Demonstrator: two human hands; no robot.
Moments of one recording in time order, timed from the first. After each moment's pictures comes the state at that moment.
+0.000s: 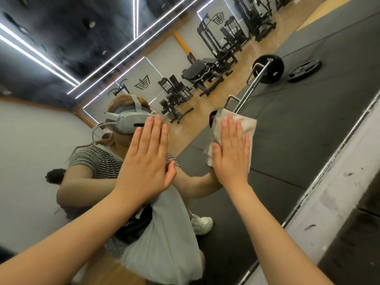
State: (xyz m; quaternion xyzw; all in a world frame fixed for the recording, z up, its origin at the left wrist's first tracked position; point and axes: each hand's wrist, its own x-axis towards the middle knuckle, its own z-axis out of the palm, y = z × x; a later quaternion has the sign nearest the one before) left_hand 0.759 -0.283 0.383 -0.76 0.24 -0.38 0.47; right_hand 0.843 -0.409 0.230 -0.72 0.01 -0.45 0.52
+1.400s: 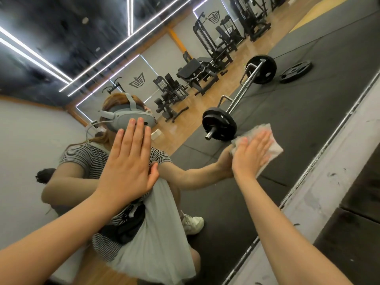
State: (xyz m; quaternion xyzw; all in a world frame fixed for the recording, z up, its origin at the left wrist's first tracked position) left_hand 0.757 -0.288 0.383 -0.77 0.23 -0.37 0.46; right_hand 0.862 -0.461 0.199 -0.63 0.21 -0.24 0.71
